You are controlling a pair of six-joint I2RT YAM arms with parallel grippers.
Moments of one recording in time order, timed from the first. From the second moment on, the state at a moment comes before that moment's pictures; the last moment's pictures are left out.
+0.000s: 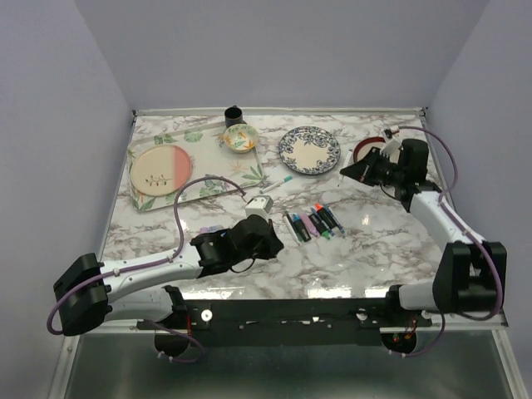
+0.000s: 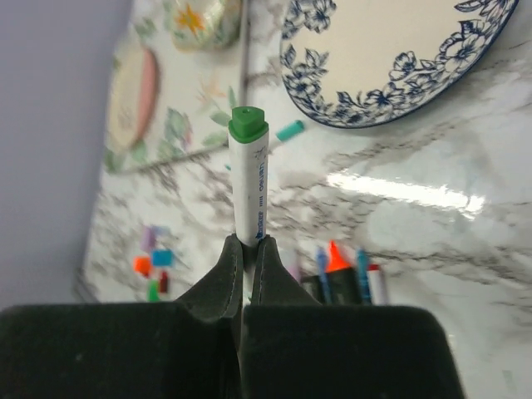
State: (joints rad) left arm -1.10 1.14 0.66 -0.11 -0.15 -0.85; right arm 0.01 1.28 0.78 0.08 -0.63 0.59
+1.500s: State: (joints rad) left arm -0.97 1.38 0.75 -0.61 -0.62 -0.75; right arm 0.02 1.82 1.14 -0.78 -0.63 -0.48
